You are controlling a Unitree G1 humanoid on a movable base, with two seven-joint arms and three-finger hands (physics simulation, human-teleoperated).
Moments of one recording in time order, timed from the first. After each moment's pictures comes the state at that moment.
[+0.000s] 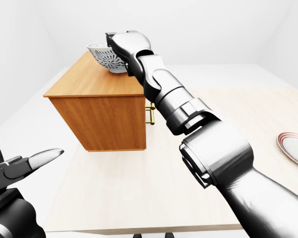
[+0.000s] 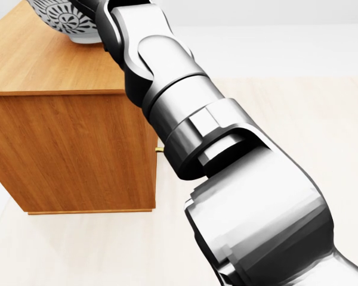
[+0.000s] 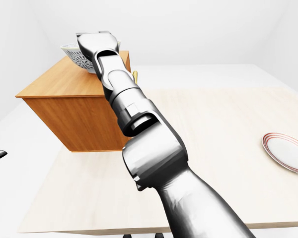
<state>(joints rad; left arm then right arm) 0.02 0.12 0.54 -0.94 -0.40 0.09 0.15 -1.72 0.13 0.05 1.33 -1.16 0.09 0.03</state>
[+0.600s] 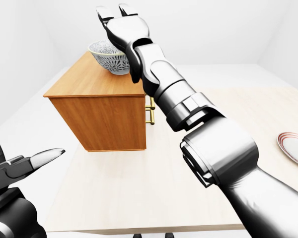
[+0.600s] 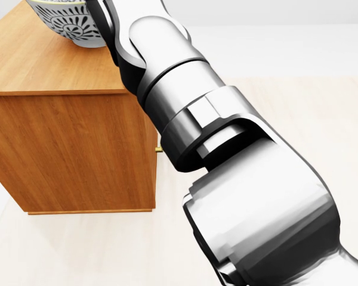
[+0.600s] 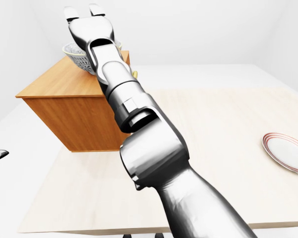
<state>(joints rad) 0.02 0.12 0.54 -0.93 -0.39 0.09 0.14 -1.76 0.12 0.06 1.32 -1.25 0.09 0.00</state>
